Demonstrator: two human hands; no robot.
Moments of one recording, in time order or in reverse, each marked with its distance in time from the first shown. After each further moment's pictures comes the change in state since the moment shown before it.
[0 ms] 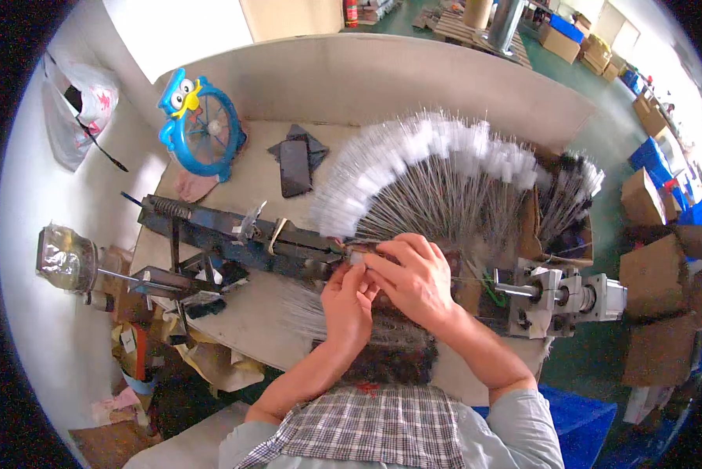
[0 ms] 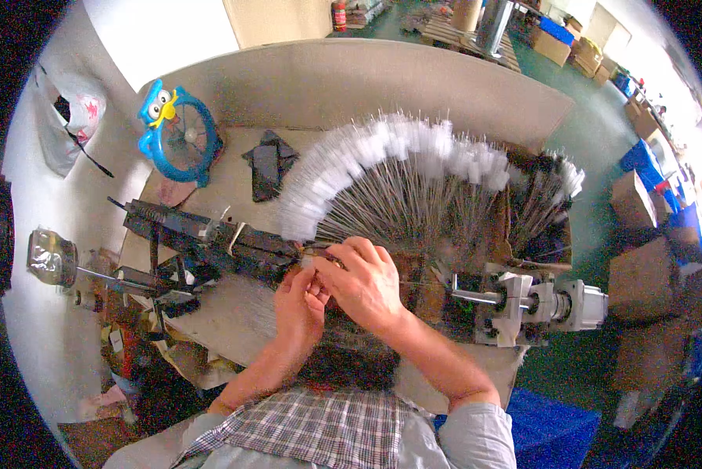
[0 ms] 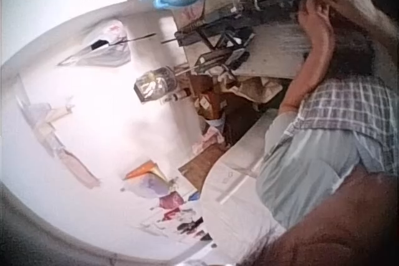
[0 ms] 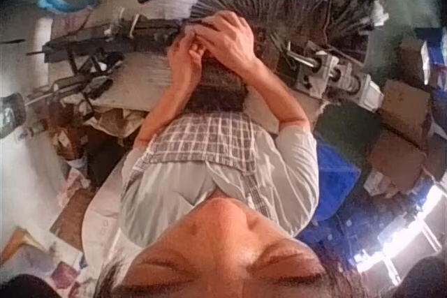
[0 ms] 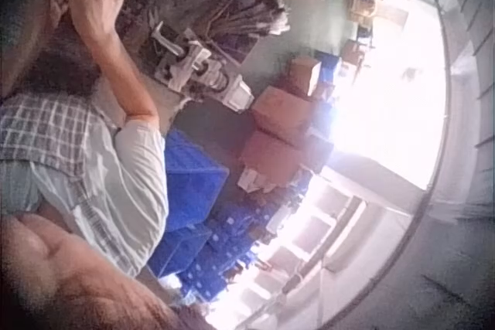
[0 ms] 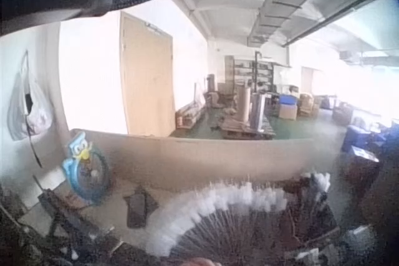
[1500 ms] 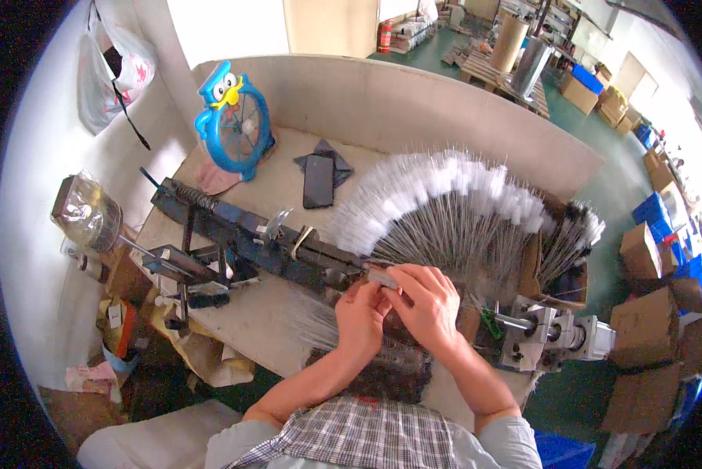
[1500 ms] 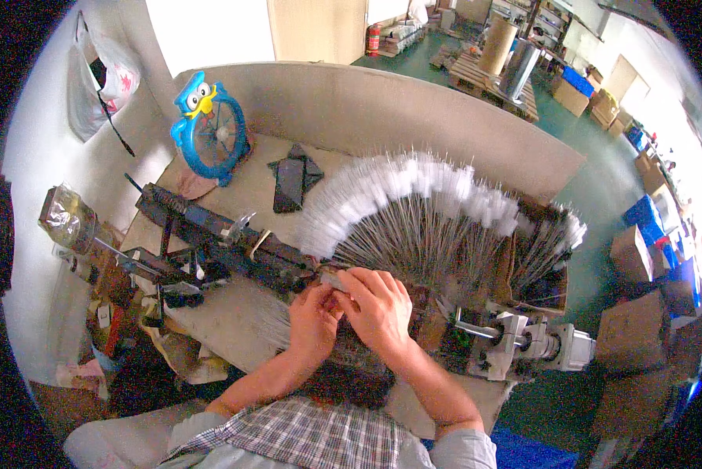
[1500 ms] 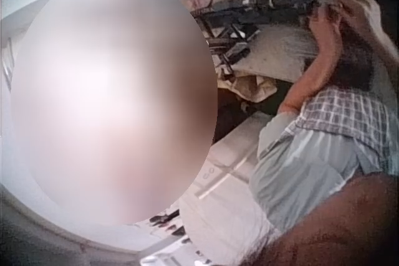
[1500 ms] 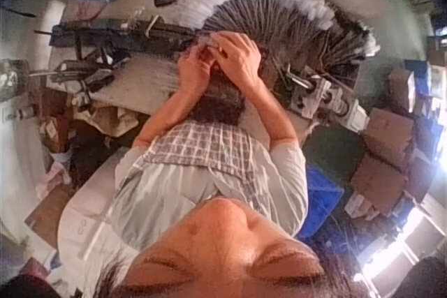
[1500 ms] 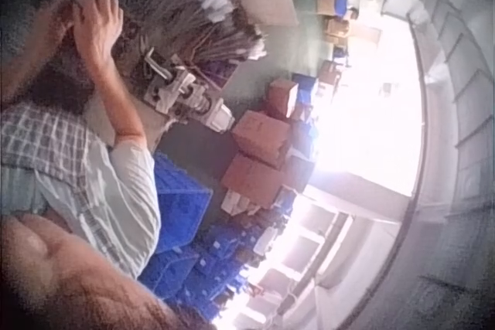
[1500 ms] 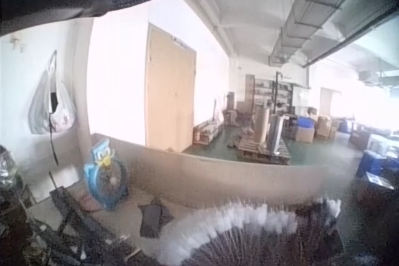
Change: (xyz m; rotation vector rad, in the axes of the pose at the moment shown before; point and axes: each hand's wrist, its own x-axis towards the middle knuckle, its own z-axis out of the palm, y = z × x) left_hand -0.003 -0.004 0.012 -0.098 0.042 0.020; right_hand -0.009 -0.002 0.001 0.064 -0.017 0.137
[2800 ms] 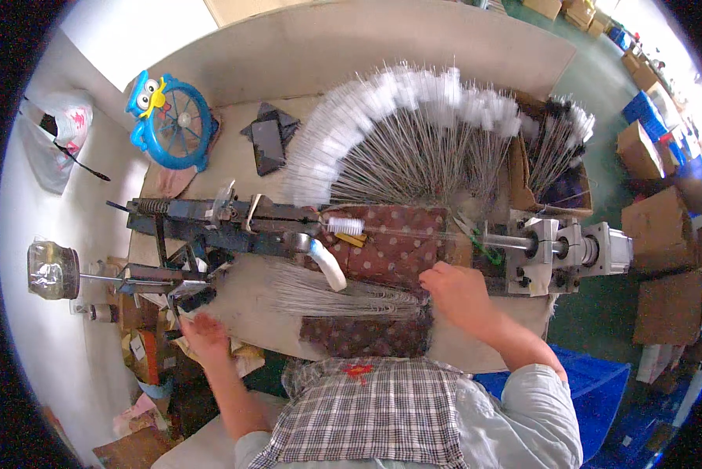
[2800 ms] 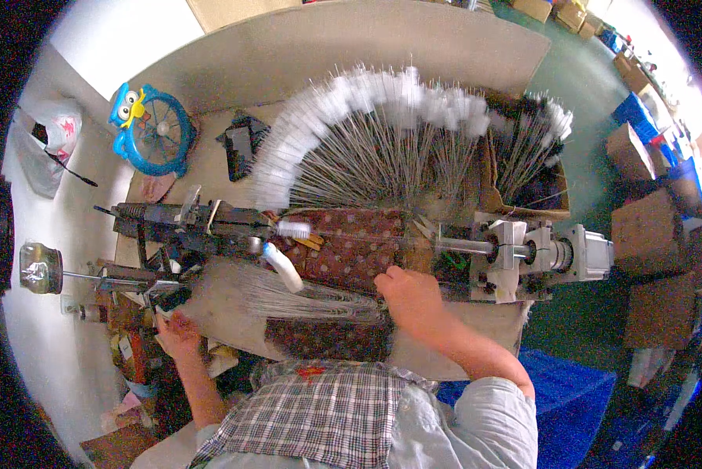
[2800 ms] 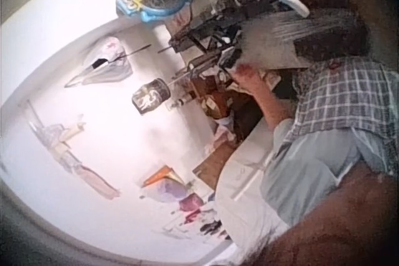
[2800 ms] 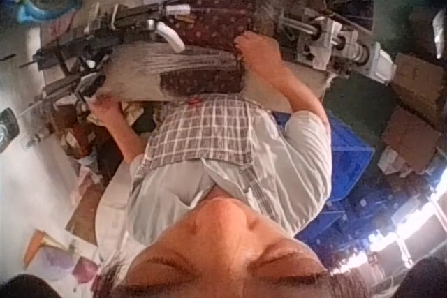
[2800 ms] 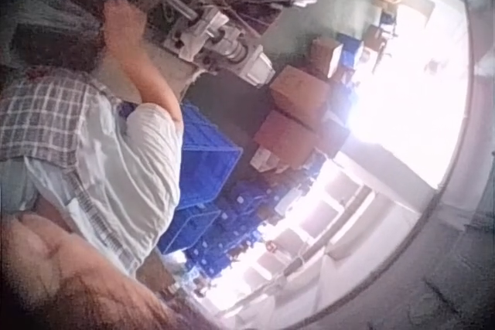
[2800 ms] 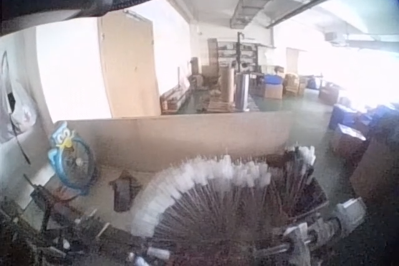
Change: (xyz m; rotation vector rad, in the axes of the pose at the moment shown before) left_hand -0.007 0.201 -0.247 0.174 0.451 0.270; right_hand -0.106 0.032 -0.047 -0.162 -0.550 0.201
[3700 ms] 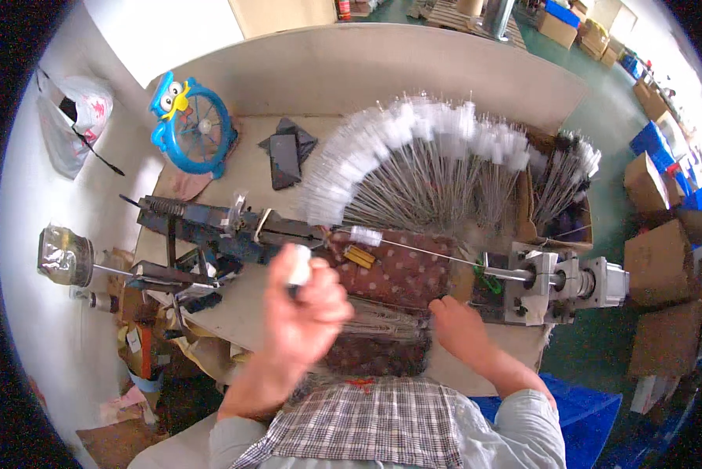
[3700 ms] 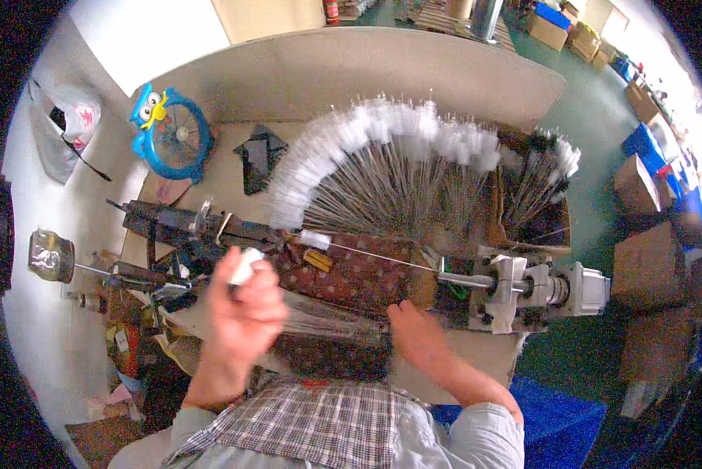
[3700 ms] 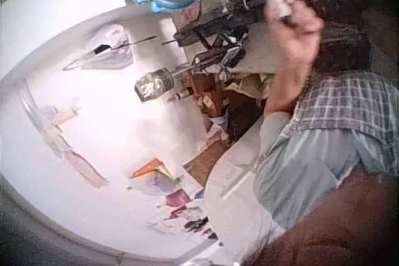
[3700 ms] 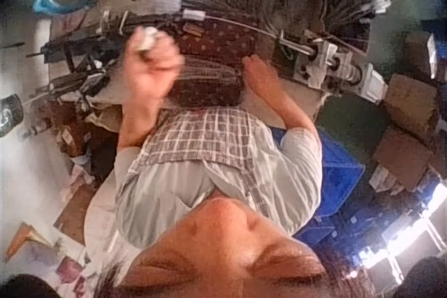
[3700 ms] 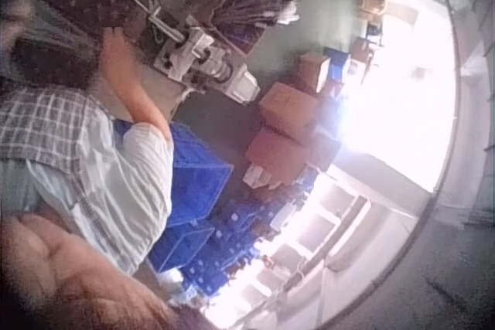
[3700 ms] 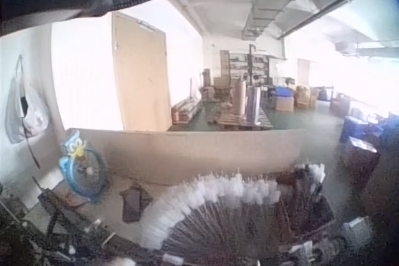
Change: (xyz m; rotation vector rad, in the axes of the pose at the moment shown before) left_hand -0.170 -0.045 0.242 -0.399 -0.727 -0.959; right_hand -0.021 -0.001 0.008 0.033 -0.095 0.196
